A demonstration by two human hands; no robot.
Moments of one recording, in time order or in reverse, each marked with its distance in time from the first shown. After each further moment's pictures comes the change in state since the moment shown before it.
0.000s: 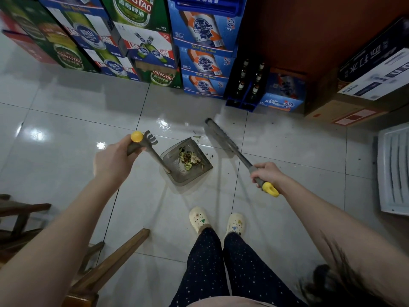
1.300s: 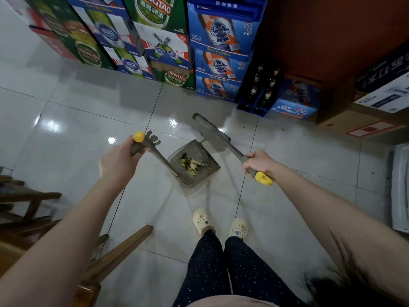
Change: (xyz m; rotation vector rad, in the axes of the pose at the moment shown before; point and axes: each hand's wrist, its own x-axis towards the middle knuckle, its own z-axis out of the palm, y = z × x) left_hand -0.007 -0.015 0.004 -0.029 0.012 -0.137; right_hand 0.007 -0.057 0.025 -0.201 -0.120 -0.123
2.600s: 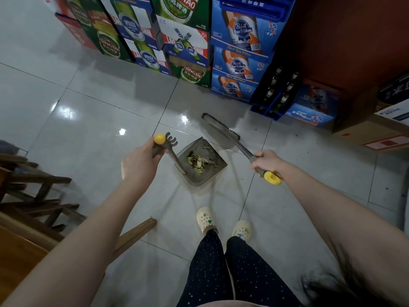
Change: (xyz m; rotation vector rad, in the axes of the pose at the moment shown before) left_hand -0.026 0.014 0.009 -0.009 -0.022 -0.094; right_hand 0.023 -0.006 0.007 -0.092 -0.042 -0.022
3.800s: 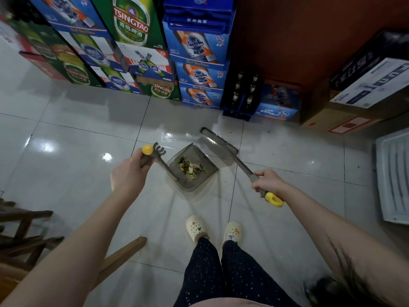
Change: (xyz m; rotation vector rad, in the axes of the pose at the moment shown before) left_hand -0.027 0.060 0.004 -0.024 0.013 0.120; right_hand -0.074 0.098 -0.049 0.137 0.104 0.043
